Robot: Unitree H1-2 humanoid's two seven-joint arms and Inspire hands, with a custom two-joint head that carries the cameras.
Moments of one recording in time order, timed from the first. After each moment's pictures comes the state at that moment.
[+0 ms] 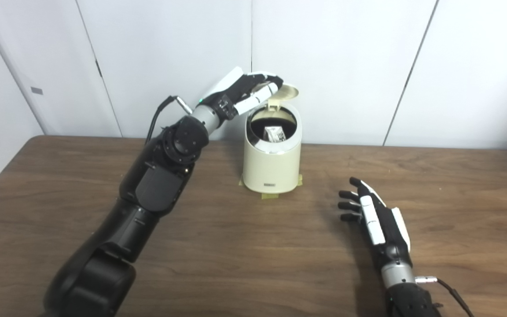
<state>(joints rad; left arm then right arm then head) -0.86 0.27 -0.32 0.31 0.40 0.13 -0.25 -0.10 -0.01 0.03 -0.09 -0.16 0.21 -0.08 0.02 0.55</state>
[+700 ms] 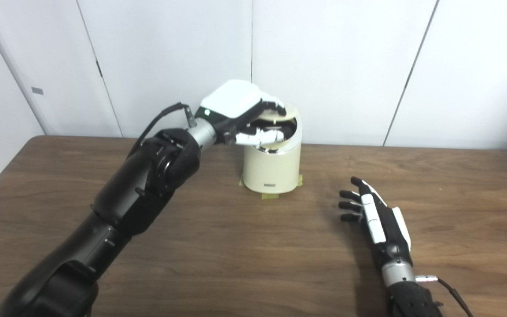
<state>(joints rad) -0.78 0.39 -0.47 0.10 0.78 0.01 -0.35 -0.11 0.00 0.01 -0.09 -0.14 0.23 -0.08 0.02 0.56</state>
